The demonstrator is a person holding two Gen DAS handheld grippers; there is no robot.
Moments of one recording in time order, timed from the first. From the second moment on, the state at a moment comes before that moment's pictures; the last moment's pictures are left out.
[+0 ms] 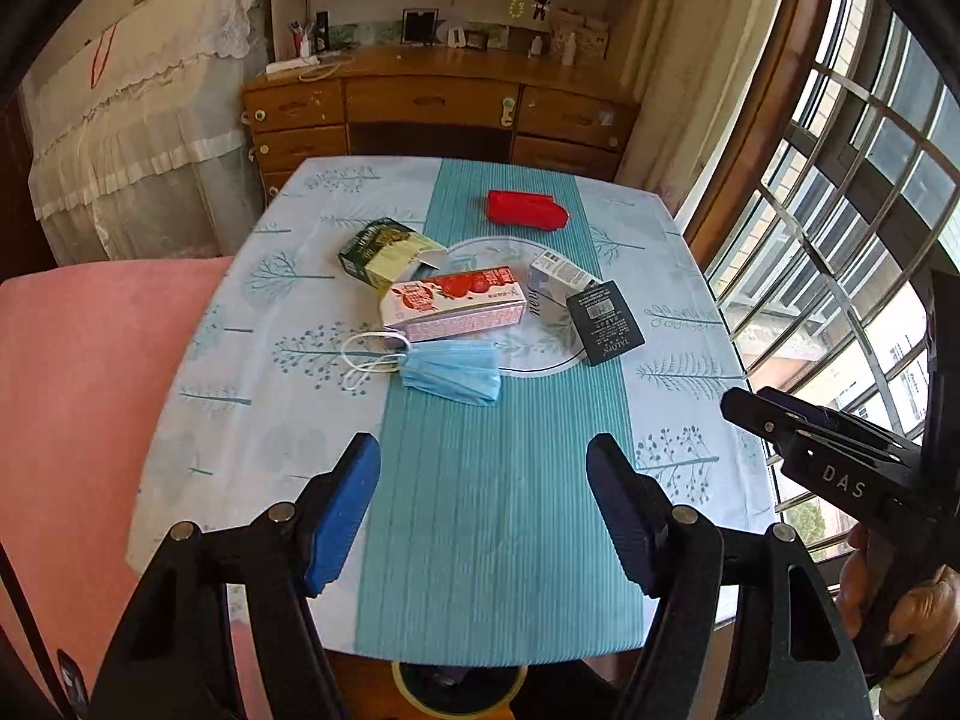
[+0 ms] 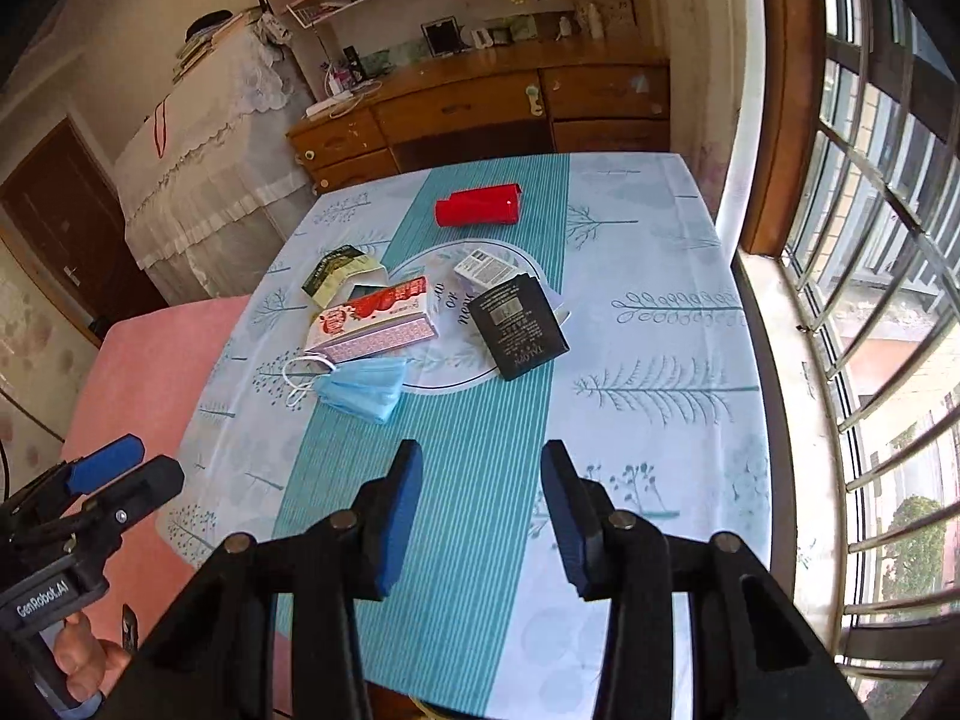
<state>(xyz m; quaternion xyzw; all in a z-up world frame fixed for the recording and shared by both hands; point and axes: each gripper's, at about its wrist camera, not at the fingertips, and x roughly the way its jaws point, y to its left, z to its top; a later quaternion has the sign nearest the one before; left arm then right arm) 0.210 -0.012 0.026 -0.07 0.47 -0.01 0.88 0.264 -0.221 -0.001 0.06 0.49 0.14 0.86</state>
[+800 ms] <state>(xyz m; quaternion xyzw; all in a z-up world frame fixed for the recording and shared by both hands) 0.355 -0.053 -0.072 -0.10 0.57 0.08 0.81 0.433 -0.211 -0.121 0.08 0.60 0.31 0.74</state>
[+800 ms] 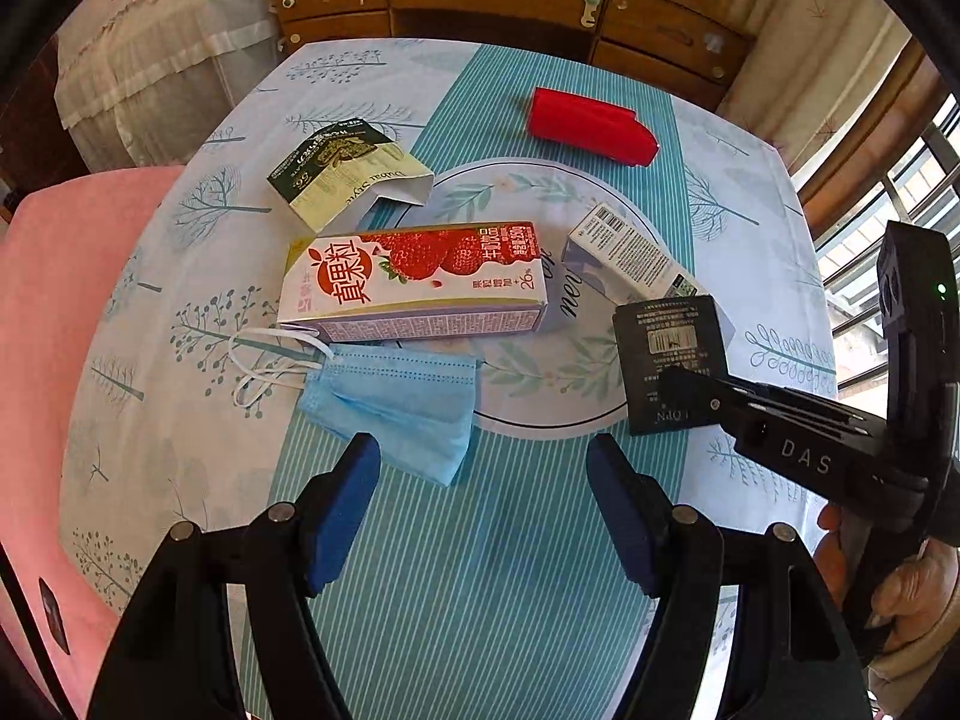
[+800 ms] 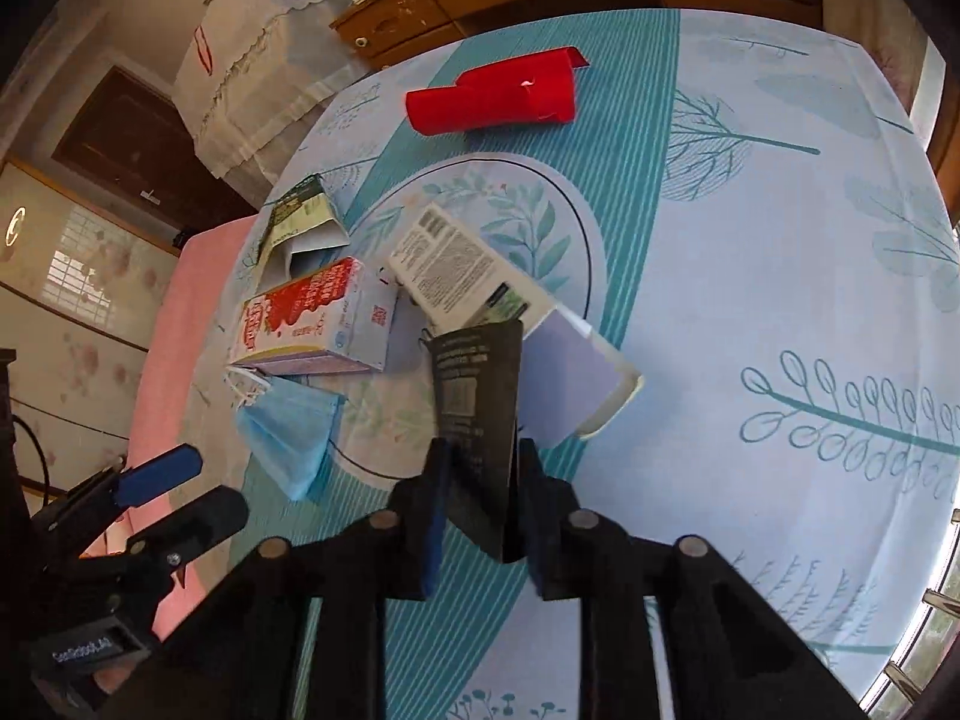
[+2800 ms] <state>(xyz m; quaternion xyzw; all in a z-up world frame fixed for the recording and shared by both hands) 0.441 -0.129 -0.097 -0.11 0.60 0.01 0.79 0.414 -0.288 -0.099 0.17 0.57 0.24 0.77</state>
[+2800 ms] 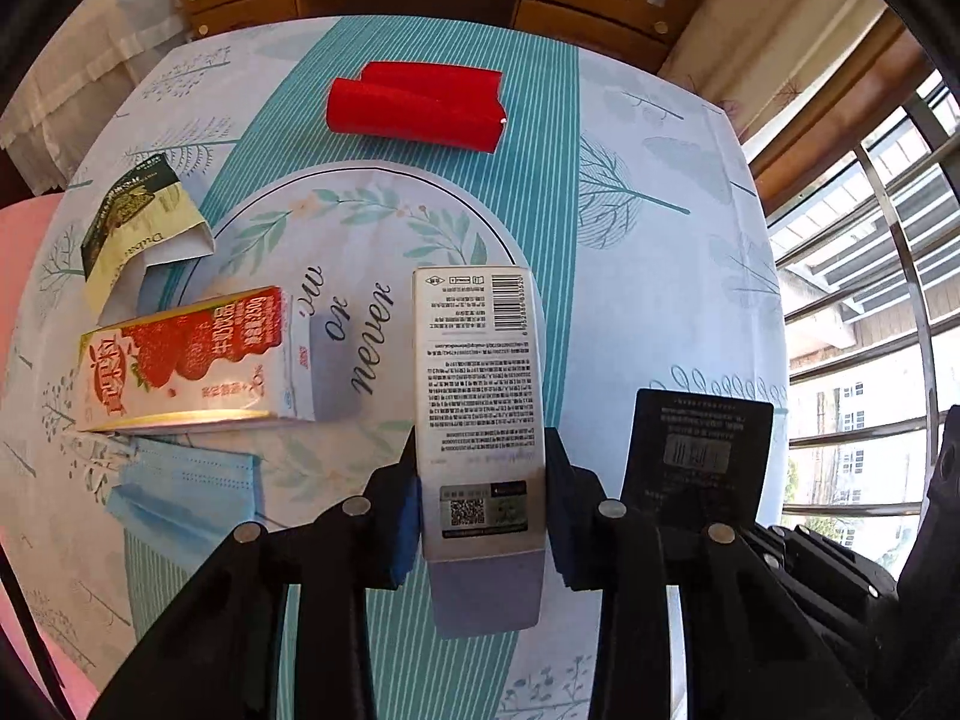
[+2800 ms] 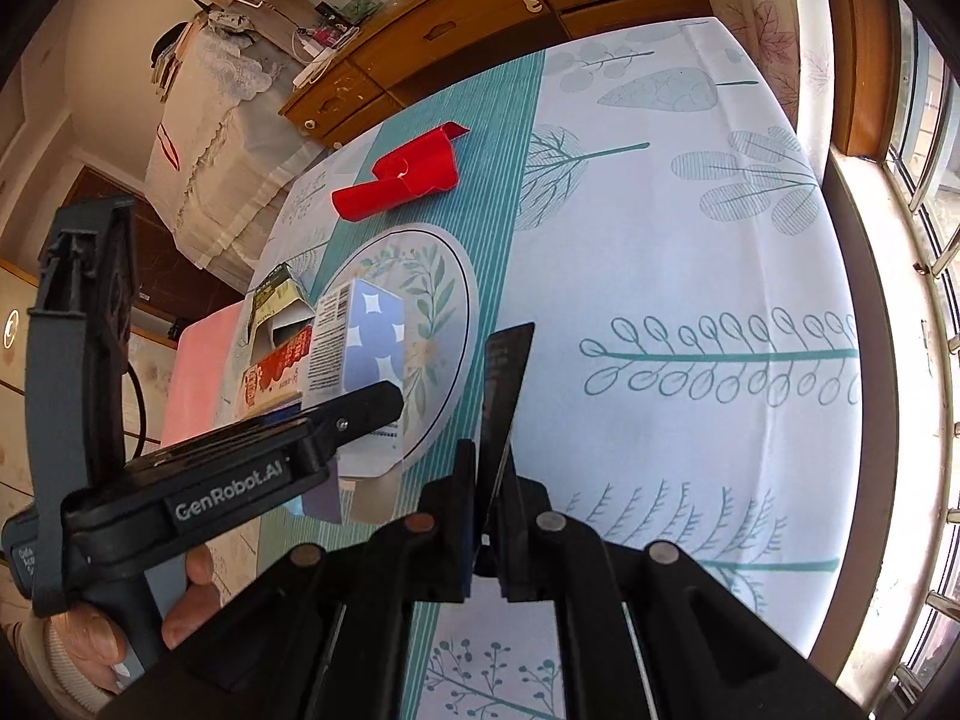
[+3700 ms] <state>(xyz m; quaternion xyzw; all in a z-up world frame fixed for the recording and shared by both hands) 0.111 0.011 -0.029 0.01 0.54 -0.15 0.83 0.098 -0.148 -0.050 0.16 0.56 0.11 0.81</state>
